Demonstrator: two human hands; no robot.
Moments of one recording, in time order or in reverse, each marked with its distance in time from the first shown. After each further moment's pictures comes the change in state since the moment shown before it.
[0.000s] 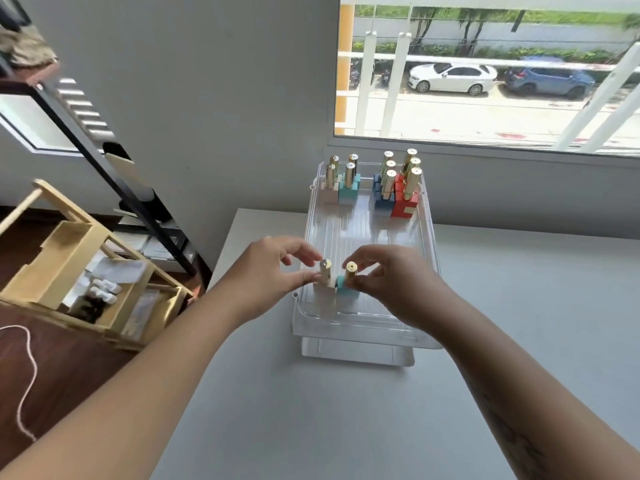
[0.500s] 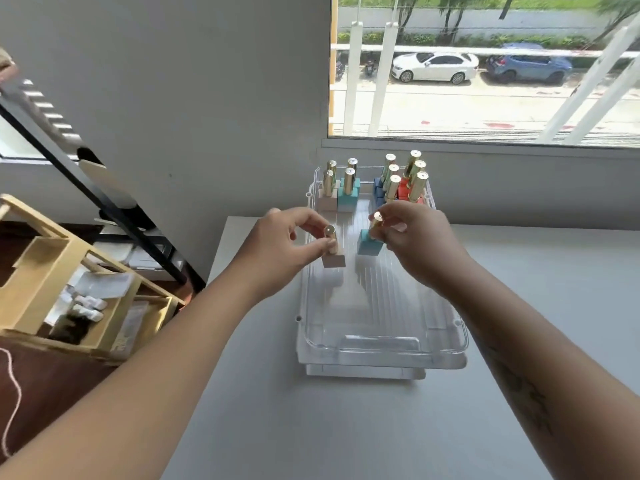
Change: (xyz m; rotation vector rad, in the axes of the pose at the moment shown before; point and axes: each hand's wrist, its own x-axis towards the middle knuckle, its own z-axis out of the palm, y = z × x) left_hand 0.064 -0.009 -0.002 -0.092 0.099 0.136; right_hand 0.062 0.012 -0.021 0.034 0.294 0.081
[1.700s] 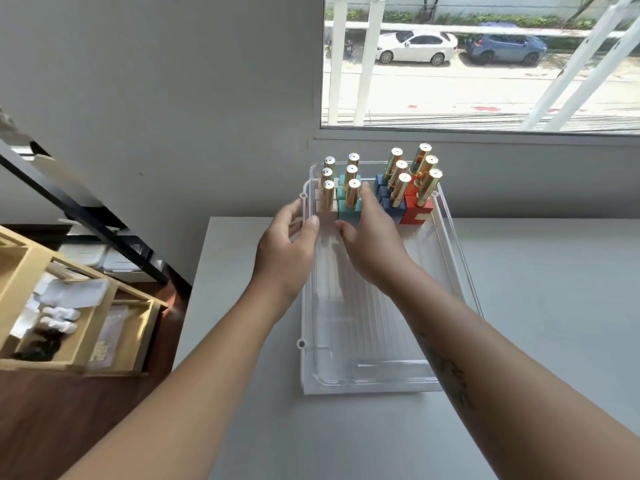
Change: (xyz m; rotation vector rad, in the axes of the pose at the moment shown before) left_hand 0.033 -0.032 0.044 -0.372 0.186 -0.293; right_hand 0.047 -0.003 0.074 0.122 0.013 0.080
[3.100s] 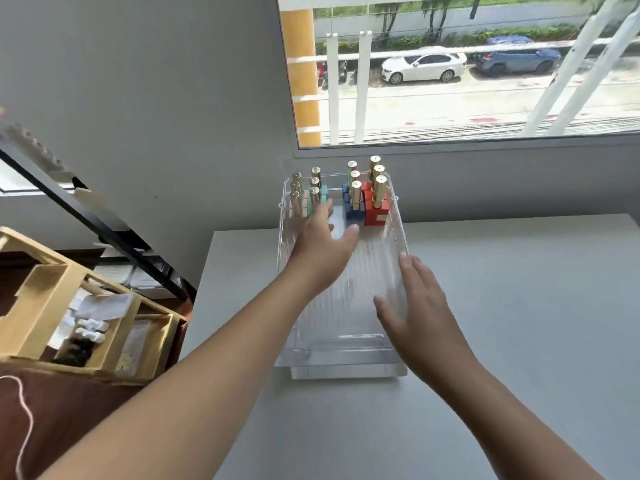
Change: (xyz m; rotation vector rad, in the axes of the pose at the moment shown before) left_hand -0.032 0.056 0.067 0.294 -0.161 0.043; right_hand -0.136 0.060 -0.078 -0.231 0.037 0.017
